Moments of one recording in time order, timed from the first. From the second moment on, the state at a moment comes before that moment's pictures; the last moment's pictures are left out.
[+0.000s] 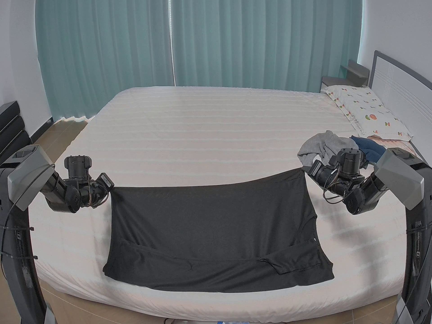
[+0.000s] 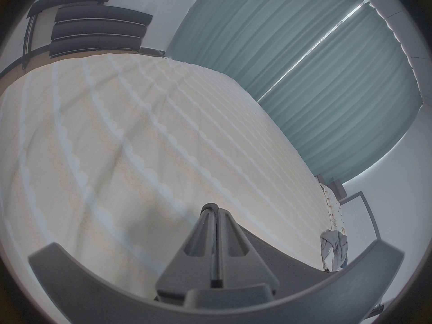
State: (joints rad) left arm 0.12 2.35 -1.15 -0.62 -0.15 -0.73; right arm 0.08 2.44 -1.22 -0.98 0.27 0.70
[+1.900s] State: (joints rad) left arm 0.15 2.23 -0.70 -0.62 -0.13 0.17; right arm -0.01 2.32 -0.63 -0.99 0.51 0.19
